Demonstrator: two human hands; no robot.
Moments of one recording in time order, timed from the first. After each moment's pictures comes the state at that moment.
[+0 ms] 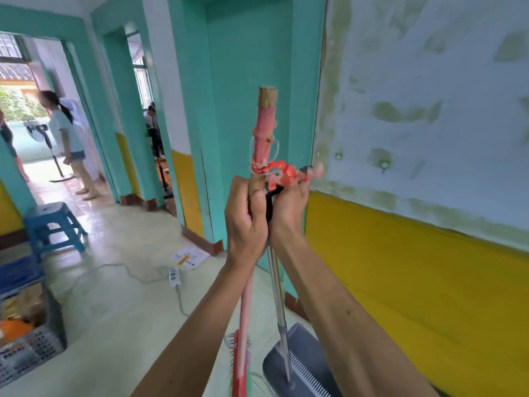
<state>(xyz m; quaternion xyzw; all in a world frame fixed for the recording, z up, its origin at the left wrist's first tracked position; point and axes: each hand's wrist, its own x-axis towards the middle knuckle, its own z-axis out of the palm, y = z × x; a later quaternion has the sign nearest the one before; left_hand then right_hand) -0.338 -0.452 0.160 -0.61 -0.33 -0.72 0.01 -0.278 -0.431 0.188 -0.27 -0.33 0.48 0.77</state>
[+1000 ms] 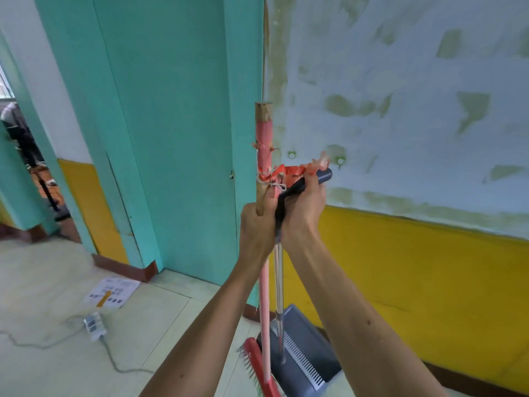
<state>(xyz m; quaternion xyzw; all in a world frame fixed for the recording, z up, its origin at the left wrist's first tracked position) -0.319 -0.274 0.141 -0.59 -0.36 -0.58 -0.43 -0.268 -0.300 0.193 -0.30 -0.14 0.43 0.84</state>
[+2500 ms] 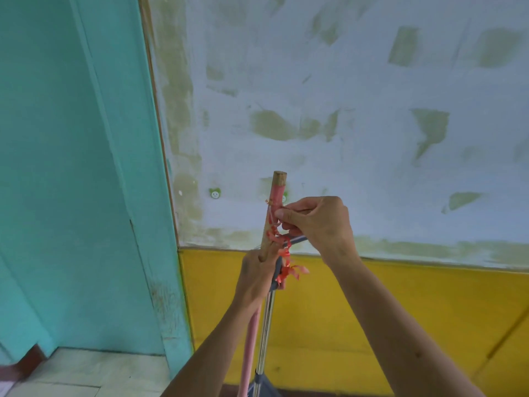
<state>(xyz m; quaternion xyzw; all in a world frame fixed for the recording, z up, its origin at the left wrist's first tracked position) -0.072 -0.064 0.061 -0.64 -0.21 -0.38 -0.63 0.011 -0.152 0.189 -0.68 -0.40 0.13 0.60</state>
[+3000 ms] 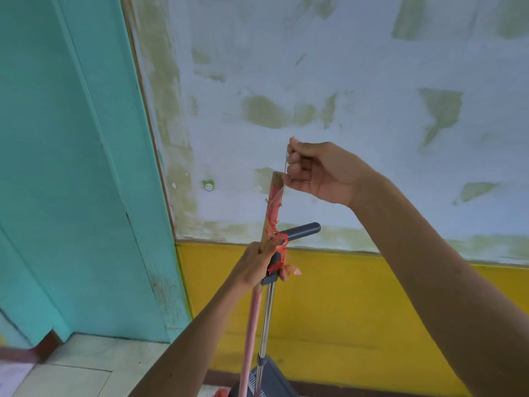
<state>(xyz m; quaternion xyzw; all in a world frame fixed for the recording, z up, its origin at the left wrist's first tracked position) -0.048 -0.032 0.051 -0.76 -0.18 -0.22 -0.58 0.080 -0.134 0.254 -0.46 -0.36 0.50 0.64</state>
